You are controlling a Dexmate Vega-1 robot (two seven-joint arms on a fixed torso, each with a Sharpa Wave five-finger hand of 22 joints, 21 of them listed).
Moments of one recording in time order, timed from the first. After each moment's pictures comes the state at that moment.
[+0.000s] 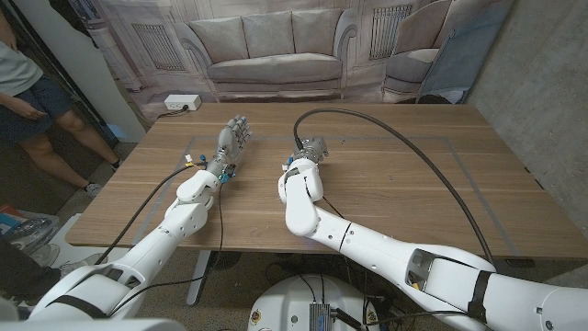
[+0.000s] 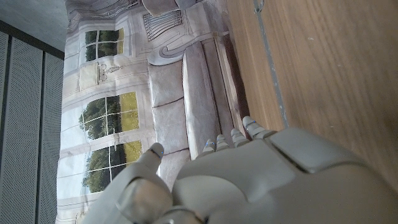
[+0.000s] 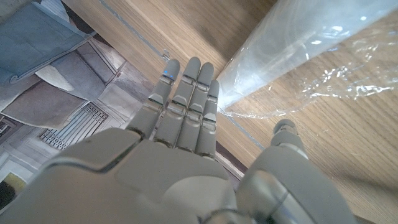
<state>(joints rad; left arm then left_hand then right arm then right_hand) 0.77 0.45 0.37 -1.08 -0.72 -0.41 -0.26 0.01 0.08 0.46 0.19 0.32 -0.17 0.02 0.19 0.18 -0.17 -0.04 0.20 0.18 -0.17 -0.03 0.19 0.19 -0.15 -0.03 0.36 0.19 -0.60 -0.08 -1.09 -1.45 -1.81 -0.93 0.84 0.32 -0.05 0.28 -0.13 0.21 0.70 0.02 0.30 0.22 0.85 0.02 0.38 0.26 0.83 -0.09 0.33 0.27 0.54 0.02 0.48 0.25</state>
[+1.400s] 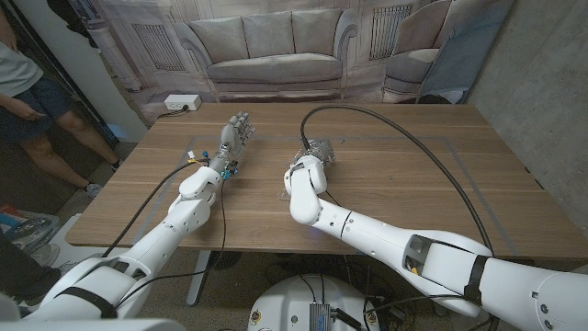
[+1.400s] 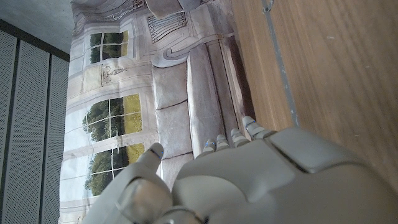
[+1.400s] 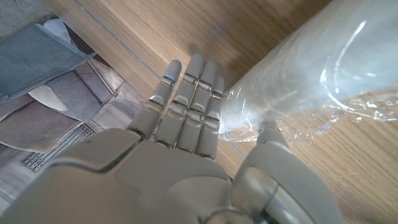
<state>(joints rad) 0.73 0.42 0.38 -1.03 -0.71 -0.43 -0.29 0.02 0.07 0.46 0.19 0.32 -0.17 0.02 0.19 0.18 -0.17 -0.04 0.20 0.18 -0.17 -0.03 0.19 0.19 -0.15 -0.04 0.35 0.19 -0.51 -0.09 -1.13 -1.33 -1.67 -0.97 0.87 0.47 0.10 0.34 -0.16 0.20 0.82 -0.03 0.31 0.21 0.92 -0.01 0.41 0.30 0.87 -0.11 0.42 0.35 0.53 0.00 0.53 0.27</state>
